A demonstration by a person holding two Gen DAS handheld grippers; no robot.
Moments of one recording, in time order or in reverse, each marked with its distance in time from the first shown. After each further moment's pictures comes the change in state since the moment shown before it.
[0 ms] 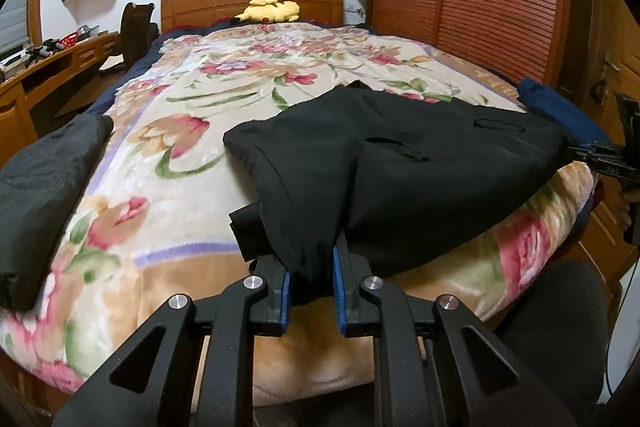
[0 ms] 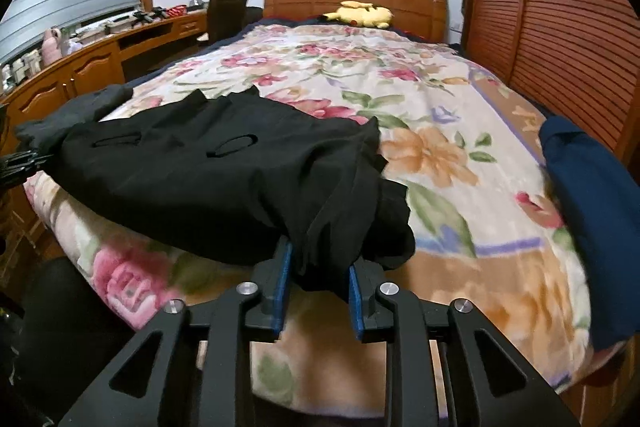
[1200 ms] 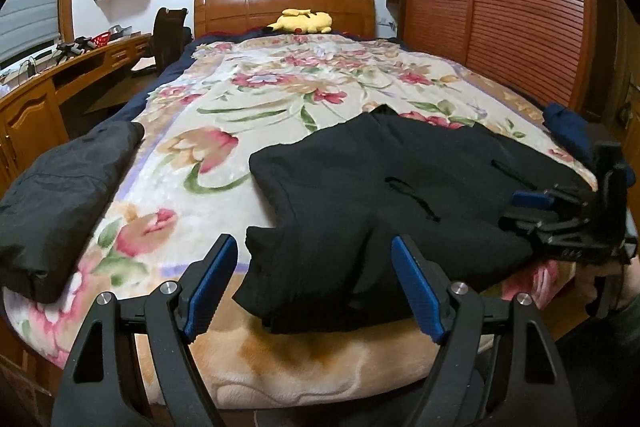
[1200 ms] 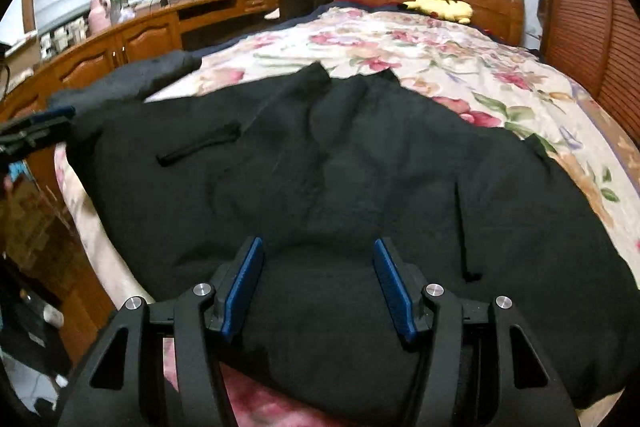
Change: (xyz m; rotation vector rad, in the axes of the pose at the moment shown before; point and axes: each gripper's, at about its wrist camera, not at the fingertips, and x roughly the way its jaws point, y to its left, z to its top) left arm -0.010 -0.002 0.017 -0.057 -0.036 0.106; right arm 0.090 0.130 0.035 -0.092 0.023 0.204
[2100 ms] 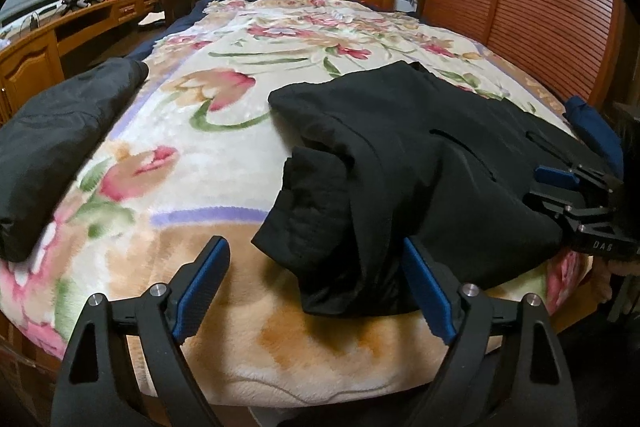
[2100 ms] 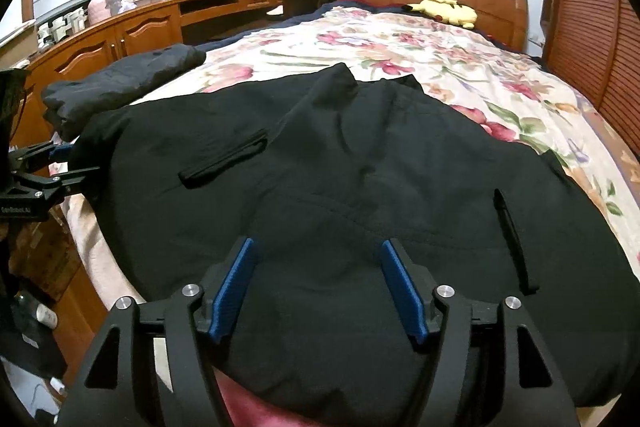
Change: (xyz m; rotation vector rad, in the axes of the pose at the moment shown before) left arm 0.040 0.028 -0.031 -0.091 0.114 -0.010; right arm 0.021 0.037 0.017 -0.033 0.018 -0.025
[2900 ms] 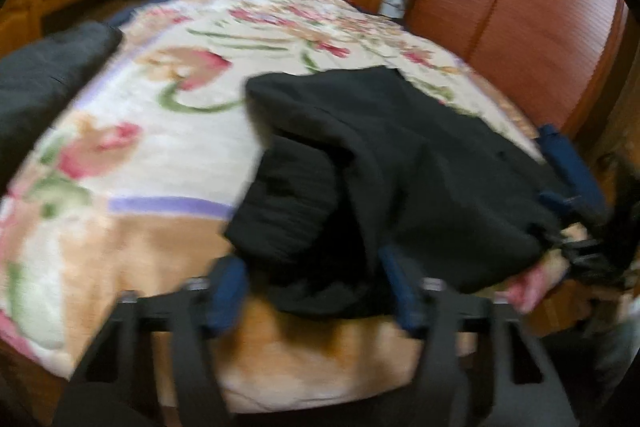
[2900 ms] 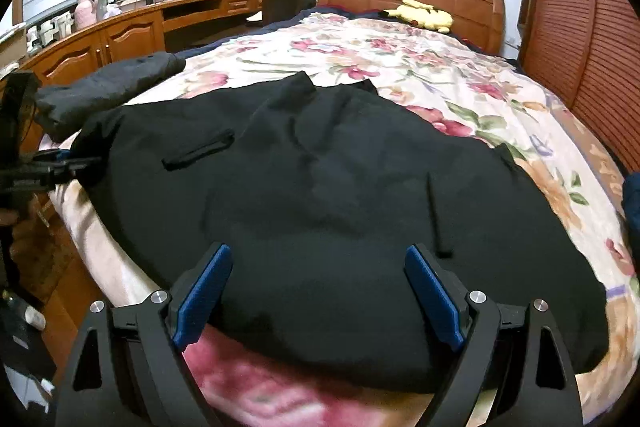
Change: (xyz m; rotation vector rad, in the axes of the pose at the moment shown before) left arm 0.009 0.011 0.007 -0.126 0.047 -0.204; right arm -0.046 -0.020 -0.023 -0.002 -0.012 -0.071
